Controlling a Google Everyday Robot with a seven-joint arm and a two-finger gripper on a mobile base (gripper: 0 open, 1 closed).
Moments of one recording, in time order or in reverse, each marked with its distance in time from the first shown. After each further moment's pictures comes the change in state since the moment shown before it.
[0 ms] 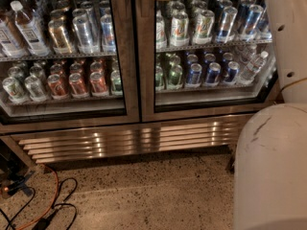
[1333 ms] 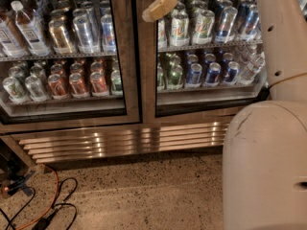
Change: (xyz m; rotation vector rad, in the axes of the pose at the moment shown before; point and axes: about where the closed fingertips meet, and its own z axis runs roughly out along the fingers) arm 0.000 -0.004 0.001 -0.019 -0.031 -0.023
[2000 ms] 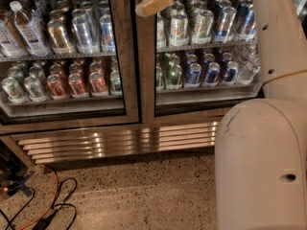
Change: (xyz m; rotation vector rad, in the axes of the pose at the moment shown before) arm -0.004 0.001 0.009 -0.036 -0.020 -0.014
